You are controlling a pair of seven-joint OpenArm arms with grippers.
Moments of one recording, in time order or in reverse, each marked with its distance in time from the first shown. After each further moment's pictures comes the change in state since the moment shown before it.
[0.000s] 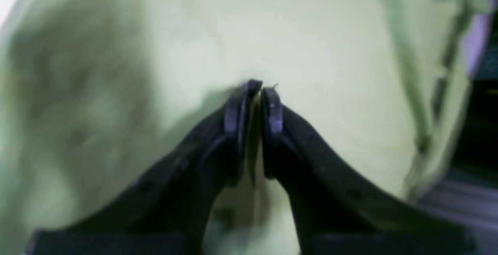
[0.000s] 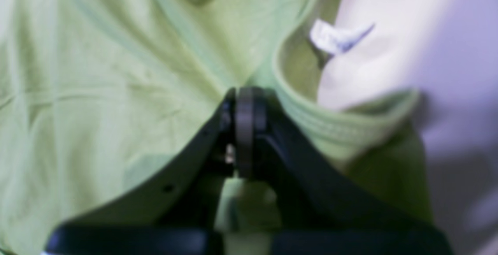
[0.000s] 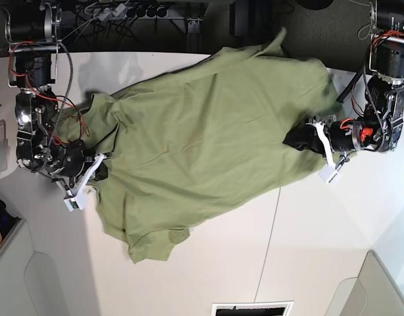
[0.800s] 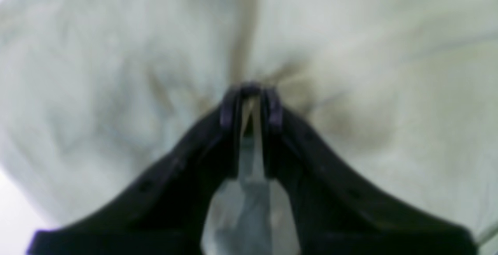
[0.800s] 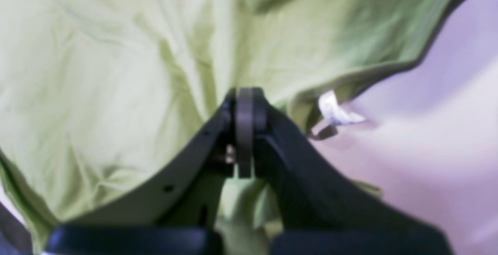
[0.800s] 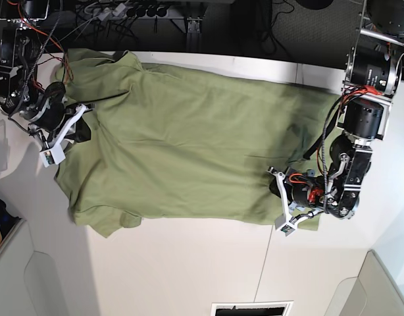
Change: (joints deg) left arm -19.5 7.1 13.5 -2.3 15.9 9.9 4.6; right arm -21.6 1.4 12.1 26.1 6.1 0.4 -4.7
